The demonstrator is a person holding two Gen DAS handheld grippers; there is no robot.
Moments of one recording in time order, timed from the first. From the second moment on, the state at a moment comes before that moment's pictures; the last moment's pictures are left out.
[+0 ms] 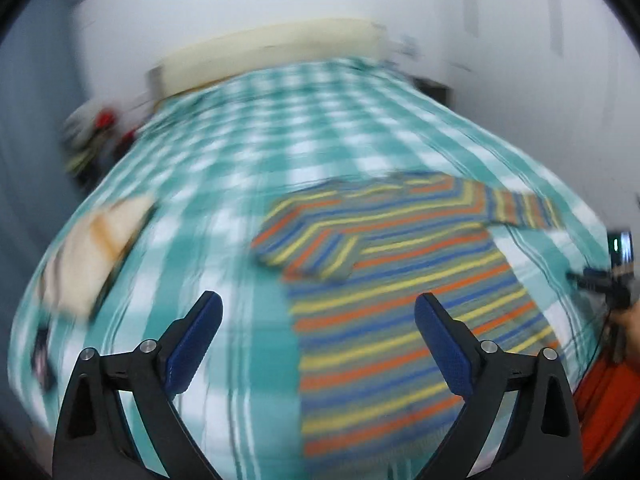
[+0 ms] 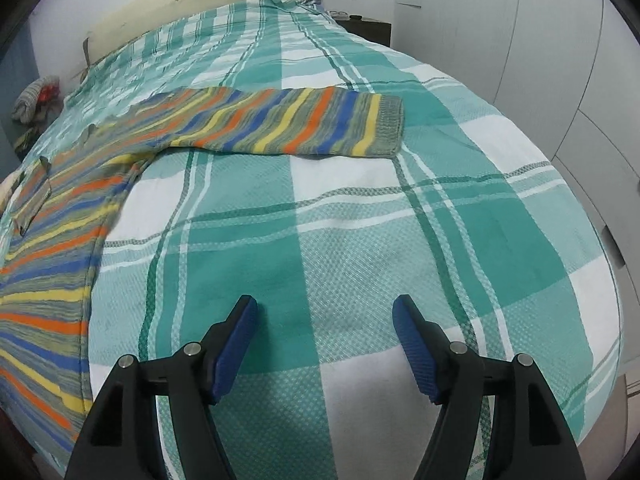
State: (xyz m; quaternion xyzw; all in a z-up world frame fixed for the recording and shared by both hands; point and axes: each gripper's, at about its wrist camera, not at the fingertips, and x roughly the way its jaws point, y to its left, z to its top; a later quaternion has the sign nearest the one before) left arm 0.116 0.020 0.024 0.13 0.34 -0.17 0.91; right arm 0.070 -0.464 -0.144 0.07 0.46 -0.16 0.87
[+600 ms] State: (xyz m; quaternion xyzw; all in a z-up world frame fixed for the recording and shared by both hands) left arm 0.306 -0.048 -0.153 0.18 0.51 -0.19 0.82; right arm 0.071 -0.468 -0.154 0.09 0.47 -0.15 0.87
